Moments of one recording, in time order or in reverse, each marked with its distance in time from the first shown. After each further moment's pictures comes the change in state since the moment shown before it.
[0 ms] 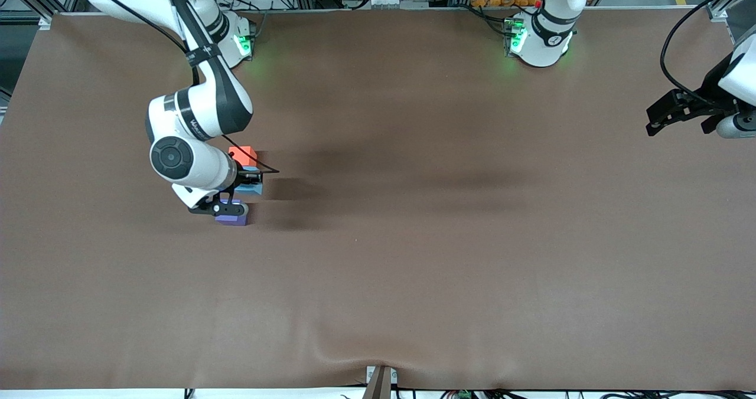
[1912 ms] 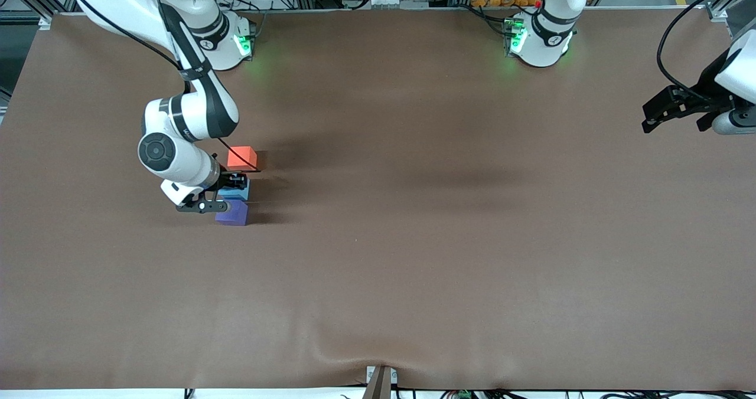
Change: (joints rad) left arm 0.000 -0.007 -0.009 0.000 -0.015 -0.010 0.000; right arm -0.045 0.003 -0.049 -0.218 0.000 0.315 -0.143
